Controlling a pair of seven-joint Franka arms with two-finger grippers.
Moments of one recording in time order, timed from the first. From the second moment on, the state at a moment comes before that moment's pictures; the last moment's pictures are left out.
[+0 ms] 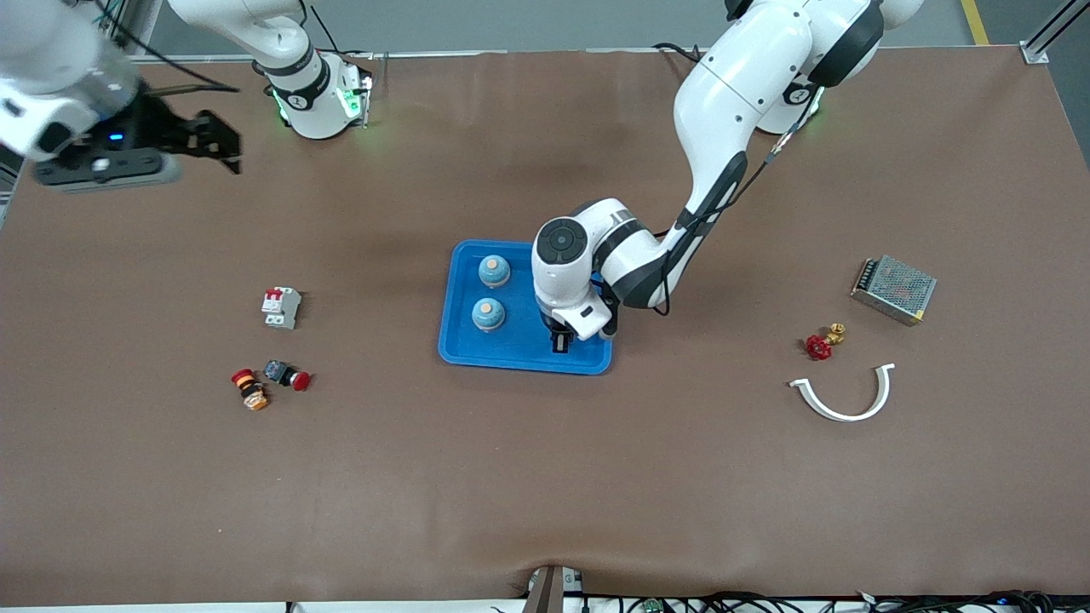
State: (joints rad) left arm -0.58 0.88 -0.24 -1.43 0.31 2.32 -2.44; right arm 0.18 -0.18 -0.07 -1.78 -0.02 1.49 0.01
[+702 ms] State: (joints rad) left arm -0.58 0.88 -0.24 -1.44 0.31 2.32 -2.44; right arm 0.09 -0.16 -0.12 -1.83 -0.02 1.69 -0.07
